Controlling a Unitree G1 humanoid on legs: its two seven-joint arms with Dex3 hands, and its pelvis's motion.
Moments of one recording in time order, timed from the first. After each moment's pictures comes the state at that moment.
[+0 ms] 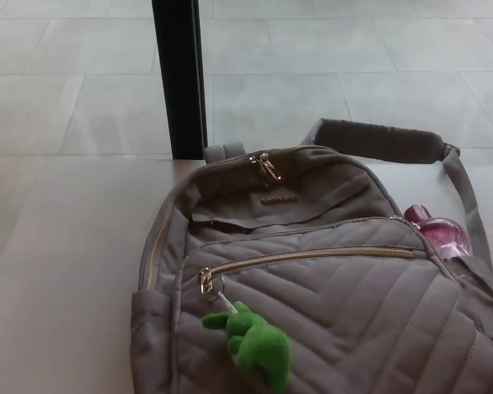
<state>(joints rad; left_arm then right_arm) 0.12 0.66 0.09 1.23 0.10 -0.14 -0.12 0.32 -0.74 -0.33 1.07 -0.04 -0.24 0.07</state>
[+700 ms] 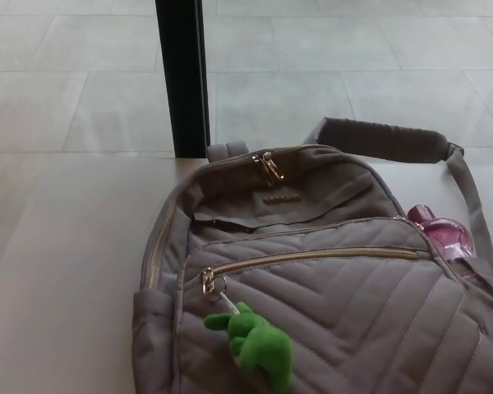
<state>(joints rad) 0.09 0.66 0.09 1.25 0.10 -0.18 -0.14 0.12 -0.72 -0.55 0.33 0.10 -0.17 0.07</state>
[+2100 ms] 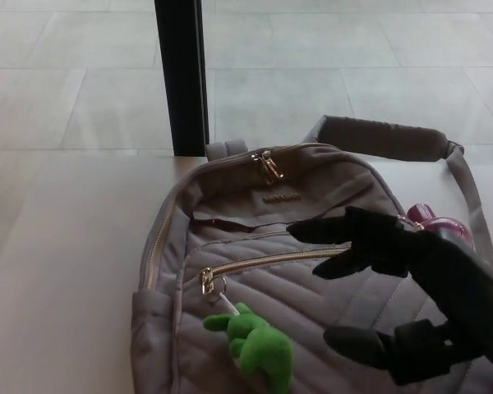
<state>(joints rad) 0.09 0.65 0.10 1.26 0.10 -0.19 -0.14 -0.05 -0.59 0.28 -0.72 -0.07 0.29 0.17</state>
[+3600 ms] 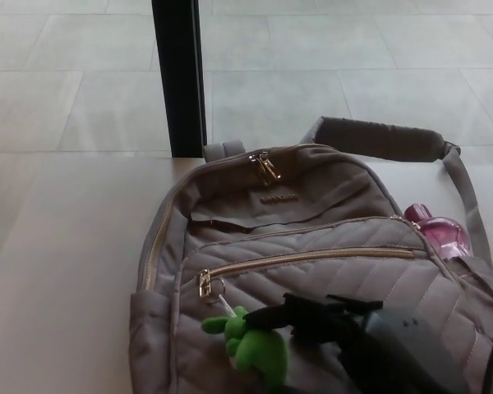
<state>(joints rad) 0.10 0.65 0.09 1.25 0.10 -0.24 -0.15 0.11 -0.43 0.62 -0.74 -0.73 0.32 0.00</state>
